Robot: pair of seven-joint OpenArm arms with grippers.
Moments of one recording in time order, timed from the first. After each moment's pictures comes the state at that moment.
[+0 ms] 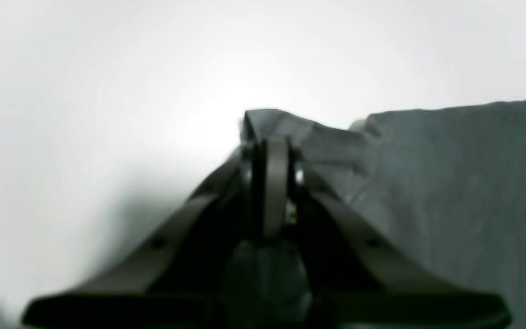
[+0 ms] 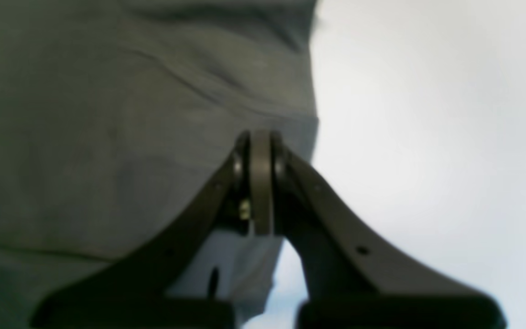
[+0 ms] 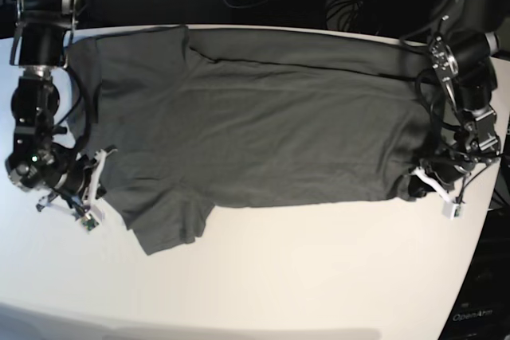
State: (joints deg) left arm -27.5 -20.8 -25.5 27.9 2.4 -40.0 17.5; right arm 12.1 21.7 7.3 83.9 7.5 41.2 -55.1
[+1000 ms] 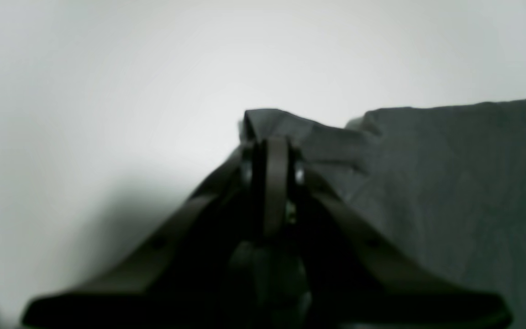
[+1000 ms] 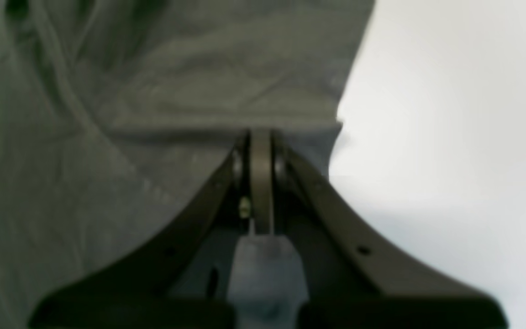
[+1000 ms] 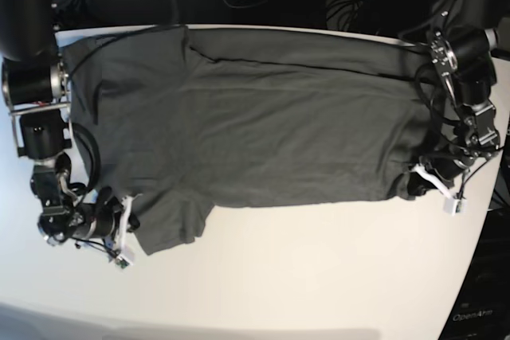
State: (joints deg) left arm -26.0 -20.8 -25.7 28.0 1.4 -40.6 15.3; right arm 38.2 21.8 -15.5 39.6 7.4 41.2 -32.3
